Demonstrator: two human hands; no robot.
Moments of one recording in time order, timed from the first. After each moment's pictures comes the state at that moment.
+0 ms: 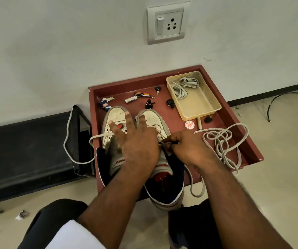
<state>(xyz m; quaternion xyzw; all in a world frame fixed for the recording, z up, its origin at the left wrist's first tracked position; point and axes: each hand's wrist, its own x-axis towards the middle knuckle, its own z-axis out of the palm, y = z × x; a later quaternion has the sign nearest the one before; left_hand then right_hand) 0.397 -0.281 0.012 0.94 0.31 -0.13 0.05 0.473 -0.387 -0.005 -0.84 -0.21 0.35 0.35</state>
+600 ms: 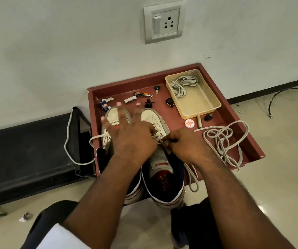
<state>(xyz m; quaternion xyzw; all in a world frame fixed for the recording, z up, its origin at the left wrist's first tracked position) 0.394 -0.265 0.023 0.94 0.30 -0.11 0.08 0.477 -0.384 0.000 -0.86 -0.24 0.35 0.29</state>
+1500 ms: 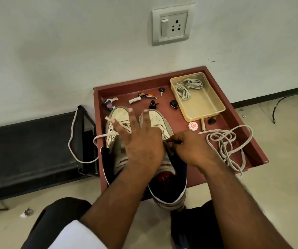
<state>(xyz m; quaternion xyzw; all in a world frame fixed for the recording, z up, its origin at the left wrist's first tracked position) 0.398 -0.284 0.016 0.95 0.30 -0.11 0.02 0.477 -0.385 -0.006 -0.86 -0.24 0.34 0.31</state>
